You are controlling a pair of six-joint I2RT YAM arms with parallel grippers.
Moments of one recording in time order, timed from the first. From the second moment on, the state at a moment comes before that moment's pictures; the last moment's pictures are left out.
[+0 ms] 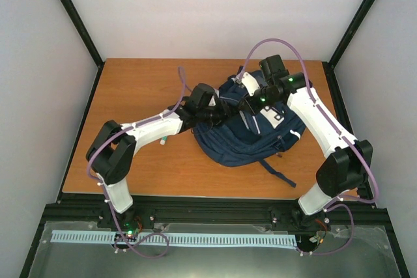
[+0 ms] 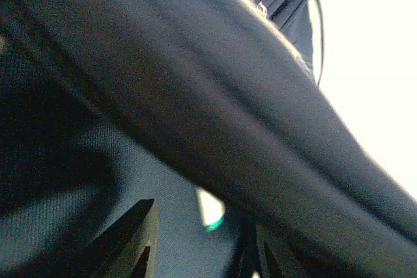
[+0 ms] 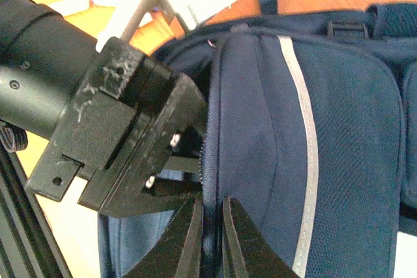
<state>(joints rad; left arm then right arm) -0.71 1.79 1.24 -0.03 0.37 -1.23 0.38 1.60 1.55 -1.00 -0.47 -0.34</state>
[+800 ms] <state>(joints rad) -0.68 1.49 1.16 -0.78 -0.01 -0.63 0.35 1.41 1.26 -0.77 -0.60 -0.39</state>
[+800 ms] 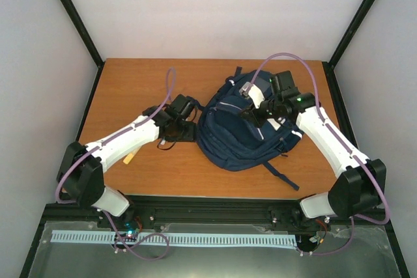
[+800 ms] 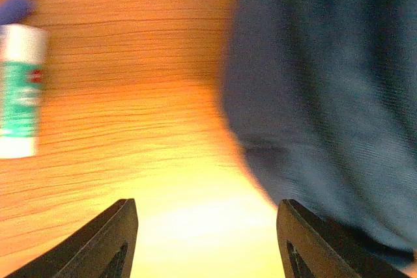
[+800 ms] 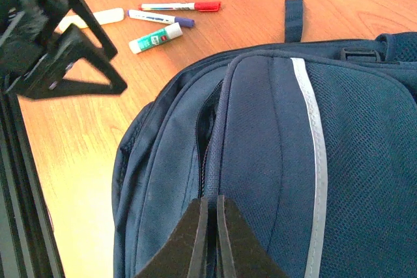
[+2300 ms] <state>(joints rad) -0.42 1.90 1.25 -0.84 -0.21 -0.46 0.34 1.34 1.15 -0.70 -0.65 -0.42</state>
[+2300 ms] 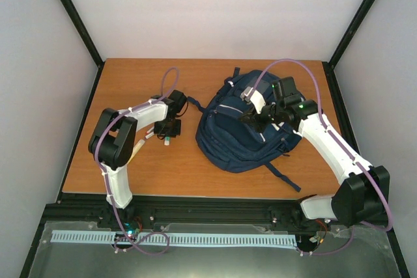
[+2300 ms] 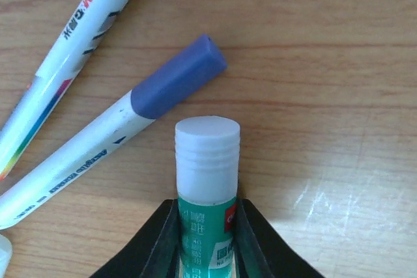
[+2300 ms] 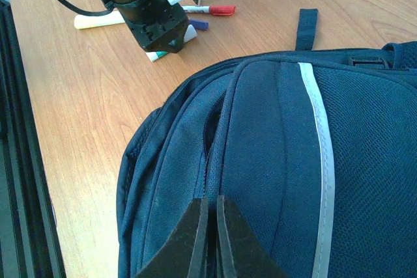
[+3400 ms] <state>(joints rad) -0.79 1.63 1.27 -0.39 0.61 -0.77 0.34 1.34 1.15 -0.69 -0.65 -0.41</state>
